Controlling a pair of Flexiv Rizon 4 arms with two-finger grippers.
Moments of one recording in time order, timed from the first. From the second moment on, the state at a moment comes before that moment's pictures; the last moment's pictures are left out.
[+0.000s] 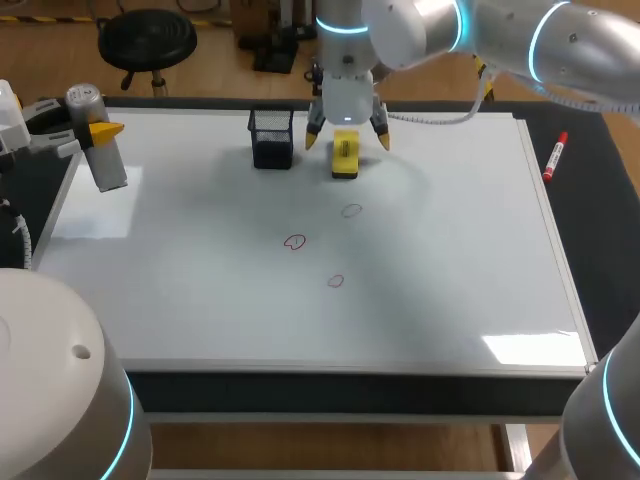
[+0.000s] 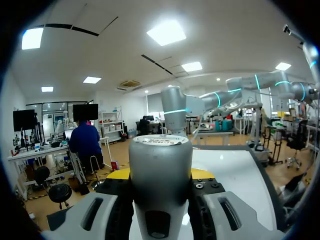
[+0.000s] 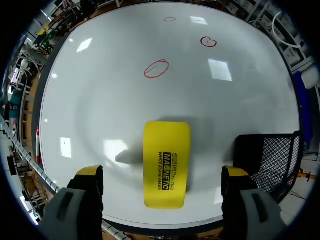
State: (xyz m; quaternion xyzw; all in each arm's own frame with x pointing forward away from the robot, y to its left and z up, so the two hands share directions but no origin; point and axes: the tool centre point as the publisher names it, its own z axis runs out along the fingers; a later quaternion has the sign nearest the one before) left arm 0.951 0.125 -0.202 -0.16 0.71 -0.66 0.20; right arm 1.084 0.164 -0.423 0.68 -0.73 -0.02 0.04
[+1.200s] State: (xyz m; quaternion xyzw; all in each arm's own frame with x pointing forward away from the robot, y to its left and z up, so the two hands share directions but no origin) left arm 0.951 0.125 -0.202 -0.16 0.71 -0.66 0.20; right arm 1.110 0.063 -0.357 0.60 -0.80 0.01 0.01
